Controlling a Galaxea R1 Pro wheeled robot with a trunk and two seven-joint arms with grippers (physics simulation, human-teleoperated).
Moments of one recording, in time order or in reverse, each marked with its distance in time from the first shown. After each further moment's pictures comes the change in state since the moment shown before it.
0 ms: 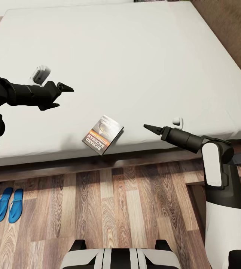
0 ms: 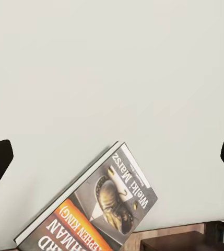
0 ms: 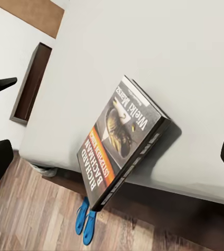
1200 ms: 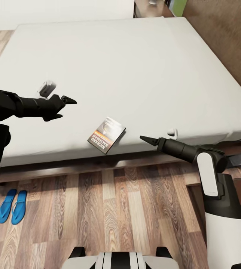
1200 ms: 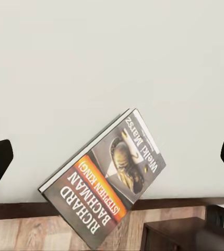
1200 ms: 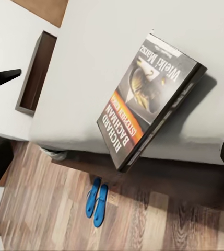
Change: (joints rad) left arm 0.087 0.001 0.000 -0.006 -0.001 0.004 -0.007; right arm 0.085 0.005 0.028 0.000 0.000 0.000 0.002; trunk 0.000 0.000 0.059
